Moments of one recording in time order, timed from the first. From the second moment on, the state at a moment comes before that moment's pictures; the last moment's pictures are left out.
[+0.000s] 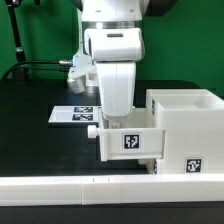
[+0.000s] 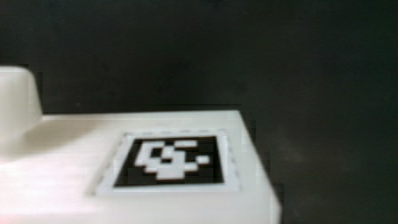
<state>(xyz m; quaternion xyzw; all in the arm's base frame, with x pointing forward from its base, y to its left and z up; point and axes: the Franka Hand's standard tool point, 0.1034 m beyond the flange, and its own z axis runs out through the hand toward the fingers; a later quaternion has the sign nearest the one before) 0.536 -0.004 0.054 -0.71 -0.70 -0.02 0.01</state>
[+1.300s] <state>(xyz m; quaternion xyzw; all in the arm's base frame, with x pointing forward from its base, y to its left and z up) 0.541 0.004 0.053 -0.72 -0.69 -0.02 0.00</state>
